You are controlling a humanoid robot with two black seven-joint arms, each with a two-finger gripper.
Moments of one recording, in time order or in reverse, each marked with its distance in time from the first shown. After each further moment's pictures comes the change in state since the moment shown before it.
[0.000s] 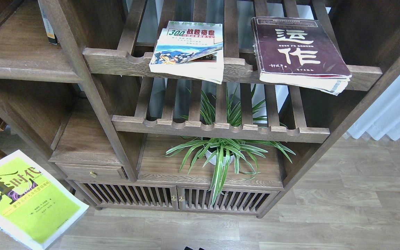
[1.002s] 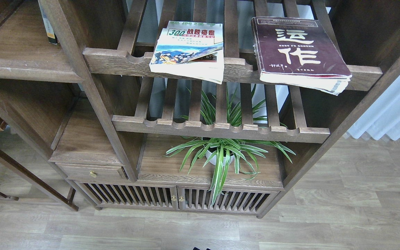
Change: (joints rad) left arm -0.205 0.107 -0.574 -0.085 0.171 0.000 0.188; right arm 0.015 0.000 0.000 -0.061 0.002 0.000 0.040
